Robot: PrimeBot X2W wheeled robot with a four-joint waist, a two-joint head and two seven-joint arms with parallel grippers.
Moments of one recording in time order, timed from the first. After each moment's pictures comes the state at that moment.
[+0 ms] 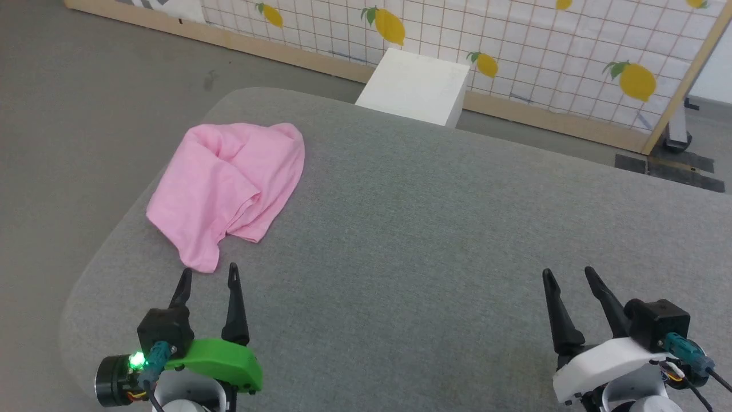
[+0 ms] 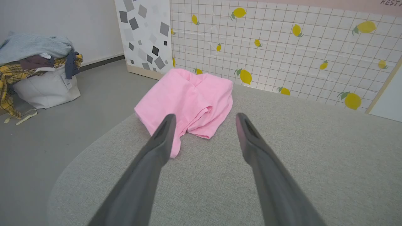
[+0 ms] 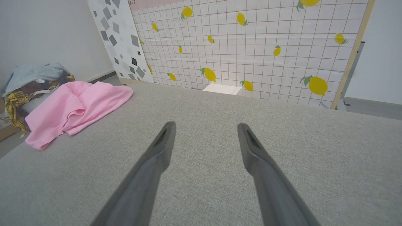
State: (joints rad) left arm -0.01 0.06 -0.03 0.10 -0.12 0.06 -0.15; right arm 0.00 -0.05 -0.01 0.15 0.18 0.13 -0.11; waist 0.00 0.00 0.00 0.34
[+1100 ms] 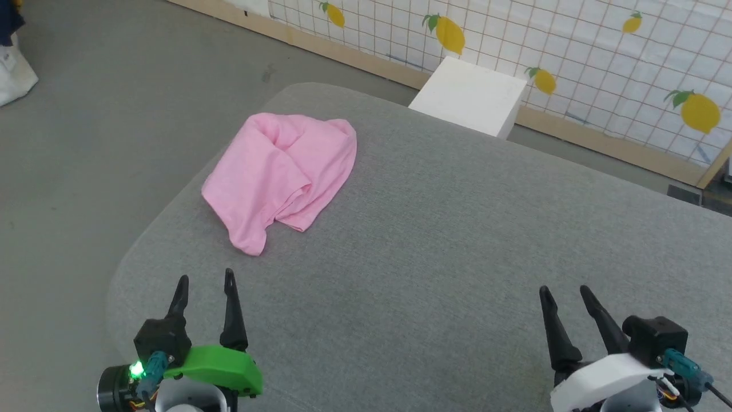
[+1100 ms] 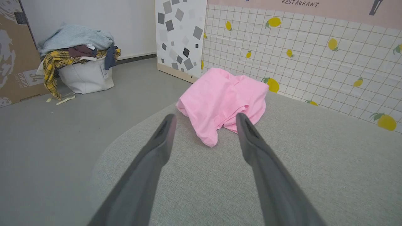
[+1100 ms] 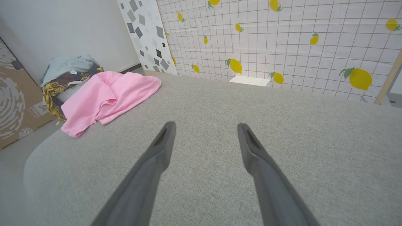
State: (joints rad) left arm -0.01 0.06 -0.04 0.15 -0.16 0.09 -0.22; right arm 0.04 -0.05 0.01 0.17 0.23 0.13 -0.12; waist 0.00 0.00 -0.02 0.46
